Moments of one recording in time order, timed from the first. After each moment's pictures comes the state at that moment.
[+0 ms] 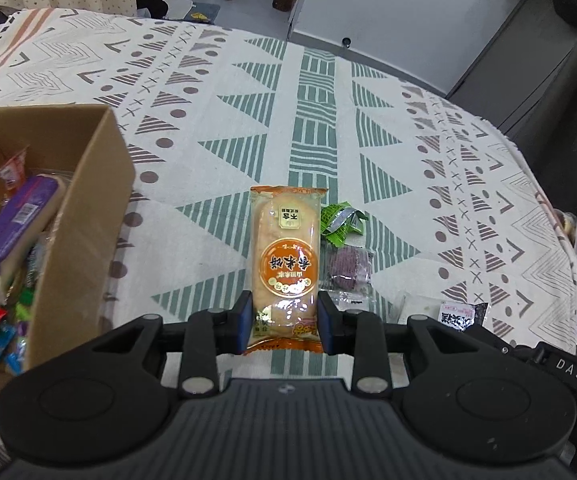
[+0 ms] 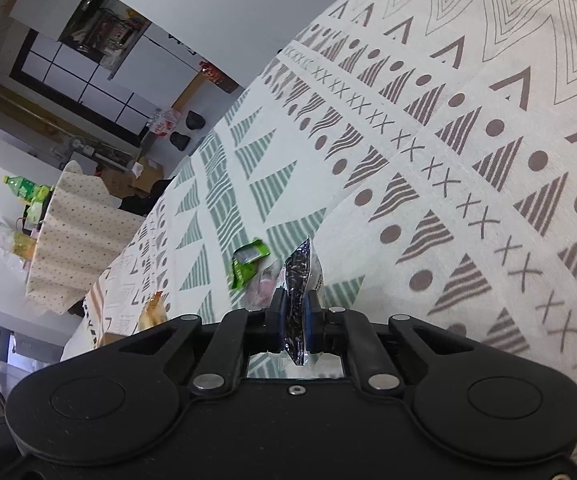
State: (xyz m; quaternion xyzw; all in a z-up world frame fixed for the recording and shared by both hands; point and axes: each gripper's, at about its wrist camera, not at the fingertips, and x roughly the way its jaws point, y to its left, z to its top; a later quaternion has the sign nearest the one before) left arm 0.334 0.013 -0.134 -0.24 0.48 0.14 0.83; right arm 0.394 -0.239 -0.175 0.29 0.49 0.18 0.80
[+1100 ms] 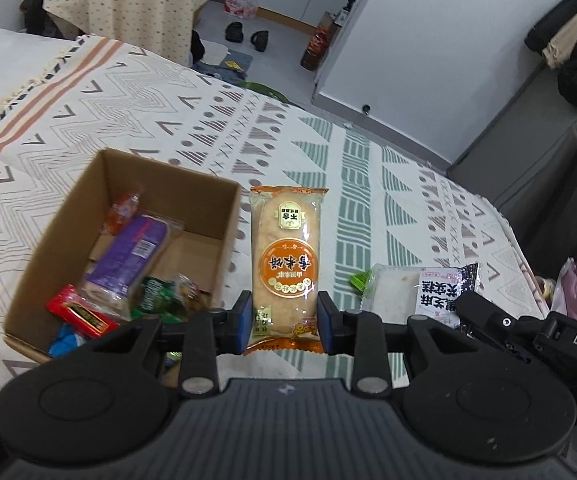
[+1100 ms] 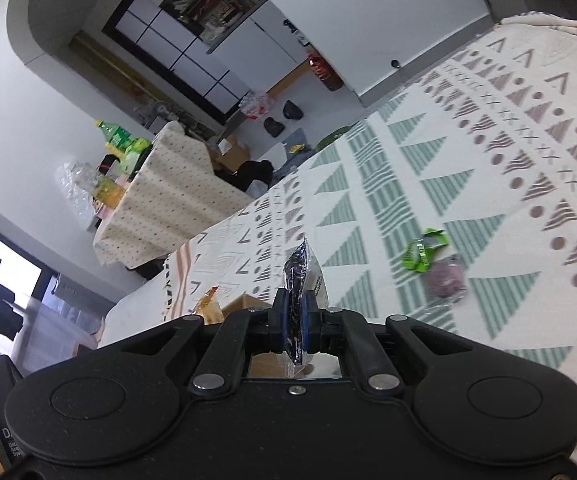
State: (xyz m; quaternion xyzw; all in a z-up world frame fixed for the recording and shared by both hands) left arm 0.254 0.085 -0.067 -0.28 0.40 0.18 0.86; right arm 0.349 -0.130 -0.079 0.25 0.43 0.30 0.81
